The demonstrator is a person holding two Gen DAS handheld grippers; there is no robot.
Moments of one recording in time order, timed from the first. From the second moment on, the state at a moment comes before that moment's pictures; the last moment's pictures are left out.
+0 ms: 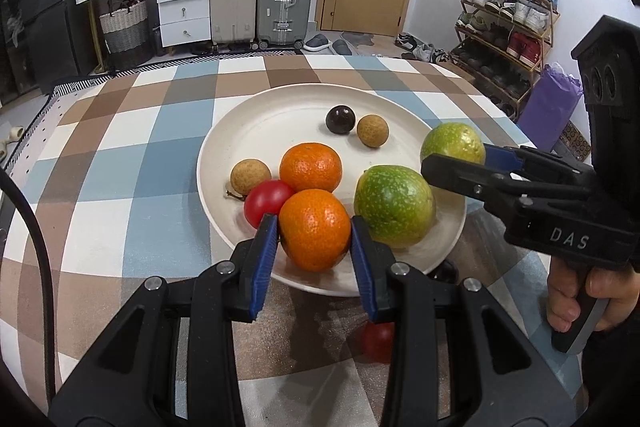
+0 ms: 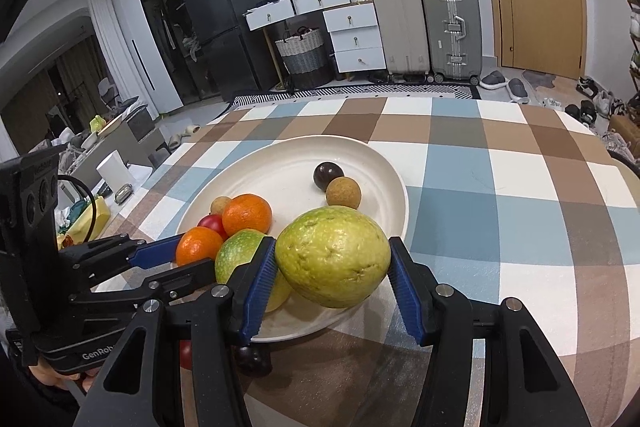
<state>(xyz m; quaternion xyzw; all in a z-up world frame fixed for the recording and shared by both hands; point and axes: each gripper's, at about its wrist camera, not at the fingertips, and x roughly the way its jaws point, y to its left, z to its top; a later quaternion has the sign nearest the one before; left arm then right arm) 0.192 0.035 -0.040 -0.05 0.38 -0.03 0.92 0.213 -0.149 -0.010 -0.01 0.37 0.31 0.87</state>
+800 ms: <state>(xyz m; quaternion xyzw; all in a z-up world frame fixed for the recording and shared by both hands) 0.144 0.028 -0.026 -0.04 0.34 0.00 0.94 0.189 -0.164 -0.006 -0.03 0.36 0.30 0.88</state>
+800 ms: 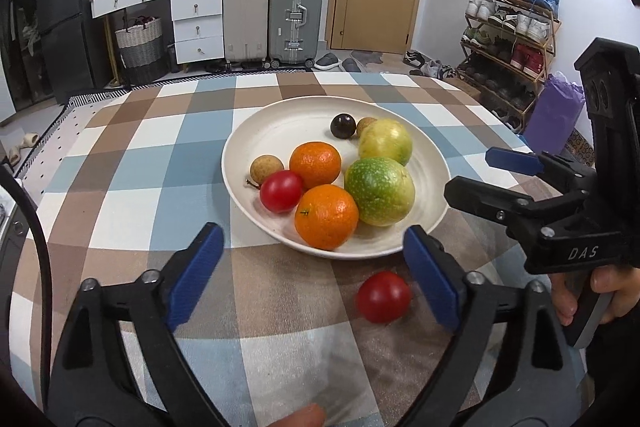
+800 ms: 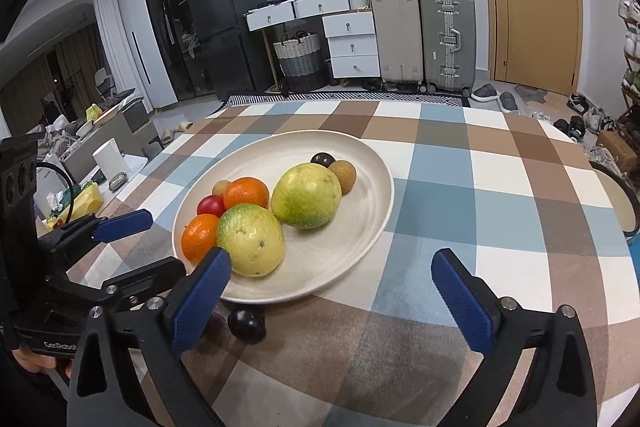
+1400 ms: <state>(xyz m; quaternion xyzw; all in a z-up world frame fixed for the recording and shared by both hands) 0.132 0.031 -0.033 -0.05 0.37 0.01 0.93 0.167 -0.163 -0.023 -0.09 0.40 0.33 0.85</state>
